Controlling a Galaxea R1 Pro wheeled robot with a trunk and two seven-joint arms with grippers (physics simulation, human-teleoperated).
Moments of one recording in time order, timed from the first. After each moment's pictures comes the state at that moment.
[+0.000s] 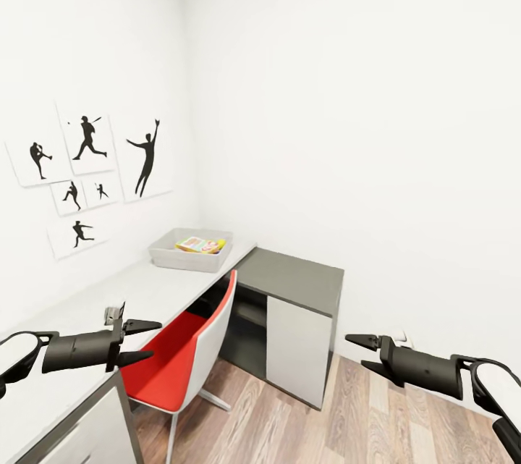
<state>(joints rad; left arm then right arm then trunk) -0.46 0.77 -0.49 -1.23 1.84 1.00 -0.26 -0.21 -0.42 0.00 -1.47 -1.54 1.03 -0.09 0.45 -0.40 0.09</state>
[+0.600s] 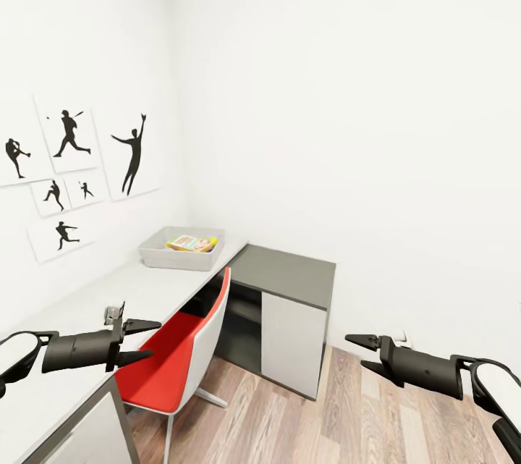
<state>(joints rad) -0.46 0.77 -0.49 -1.23 1.84 1.00 -0.26 -0.21 -0.42 0.00 -1.47 -1.53 1.03 -0.09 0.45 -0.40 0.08</state>
